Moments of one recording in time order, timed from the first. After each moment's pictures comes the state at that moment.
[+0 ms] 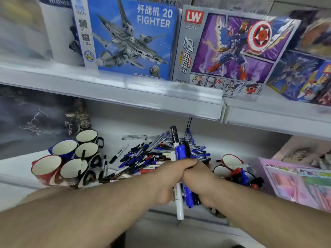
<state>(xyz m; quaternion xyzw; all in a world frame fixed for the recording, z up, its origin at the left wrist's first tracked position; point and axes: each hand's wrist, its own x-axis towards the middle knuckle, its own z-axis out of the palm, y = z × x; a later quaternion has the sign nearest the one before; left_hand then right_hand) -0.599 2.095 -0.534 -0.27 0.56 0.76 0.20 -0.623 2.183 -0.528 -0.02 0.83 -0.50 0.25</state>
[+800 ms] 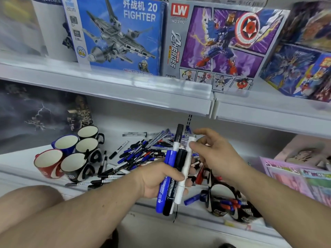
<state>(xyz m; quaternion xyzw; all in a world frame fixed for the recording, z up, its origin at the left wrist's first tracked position) -0.597 2.083 -0.549 -0.09 0.52 0.81 0.26 -0.663 2.240 -0.490 -0.16 0.82 -0.53 0.14</state>
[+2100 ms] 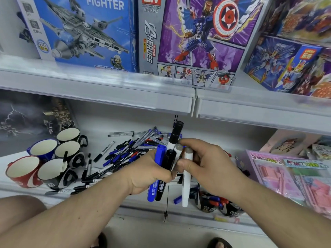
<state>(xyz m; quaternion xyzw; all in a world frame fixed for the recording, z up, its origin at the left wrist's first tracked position) -0.612 2.091 -0.534 0.00 0.68 0.72 0.14 -0.651 2.268 -0.495 -0.33 0.85 -0.42 0.07</state>
